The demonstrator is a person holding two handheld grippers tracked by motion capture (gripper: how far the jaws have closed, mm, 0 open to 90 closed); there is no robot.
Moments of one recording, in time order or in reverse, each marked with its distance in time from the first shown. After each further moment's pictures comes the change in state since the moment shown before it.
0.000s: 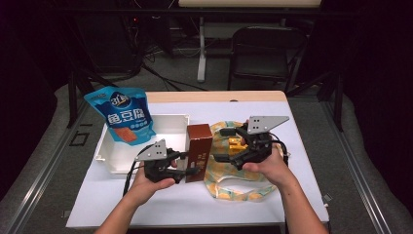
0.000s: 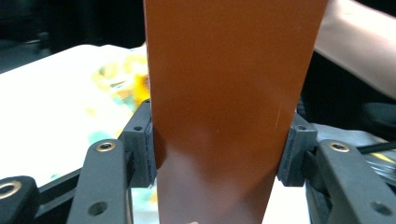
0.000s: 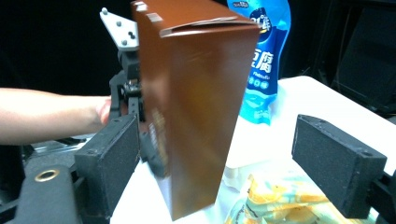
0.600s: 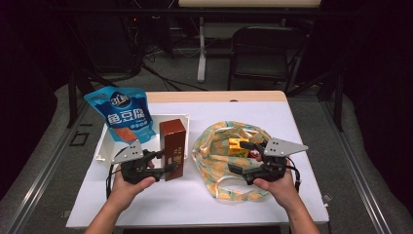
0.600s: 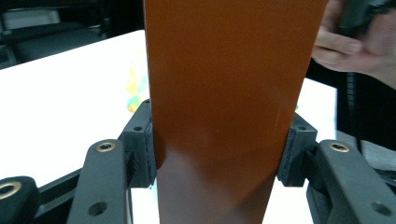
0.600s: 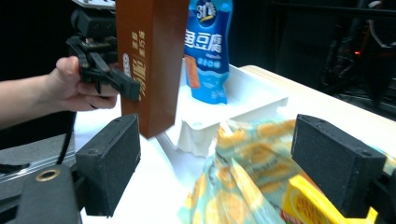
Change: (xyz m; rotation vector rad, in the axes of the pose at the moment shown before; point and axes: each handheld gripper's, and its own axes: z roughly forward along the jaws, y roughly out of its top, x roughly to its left) left arm 0.010 -0.018 -0.052 0.015 0.176 -0.081; right arm 0.022 -0.060 -0.032 -0.059 -0.231 0.058
